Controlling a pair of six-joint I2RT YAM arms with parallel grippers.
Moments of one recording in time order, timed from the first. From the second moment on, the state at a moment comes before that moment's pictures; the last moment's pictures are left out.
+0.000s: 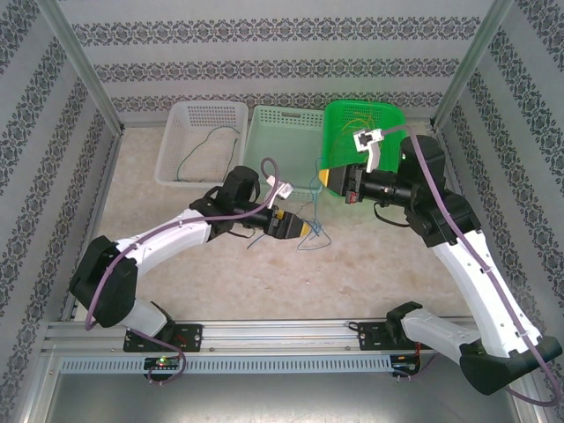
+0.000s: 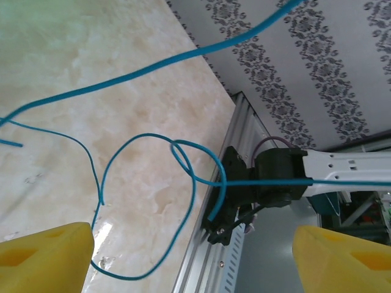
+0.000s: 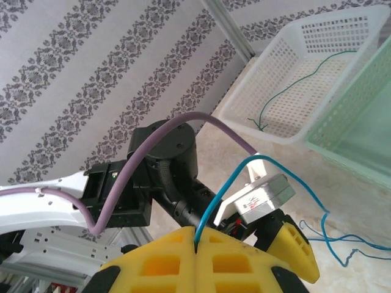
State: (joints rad) left arm -0.63 1.50 1.01 -0.11 0.84 -0.46; right arm 0.38 1.03 1.31 -0.61 -0.67 0.51
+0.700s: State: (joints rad) left arm -0.73 1.54 0.99 -0.07 0.76 -0.39; right arm 0.37 0.97 1.31 -0.54 -0.58 0.66
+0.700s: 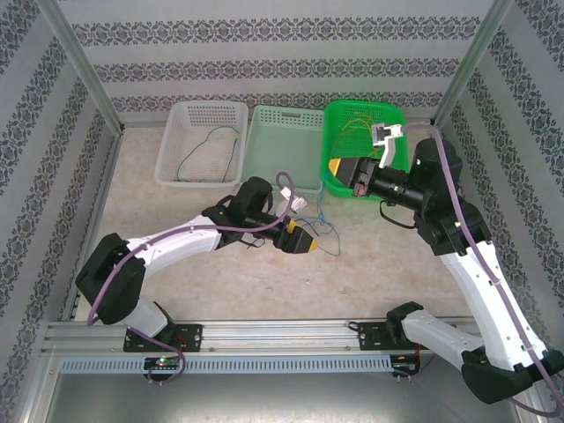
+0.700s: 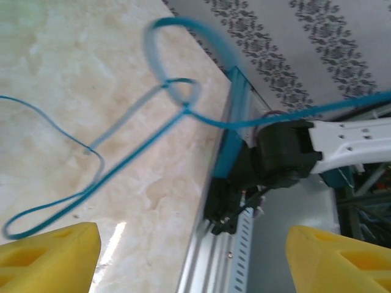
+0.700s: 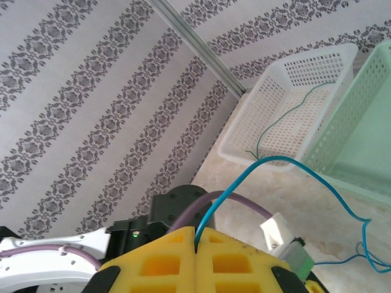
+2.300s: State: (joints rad) left arm -0.74 1.62 1.05 -0.07 0.58 -0.23; right arm 0.35 0.97 1.28 -0.50 -0.62 0.72
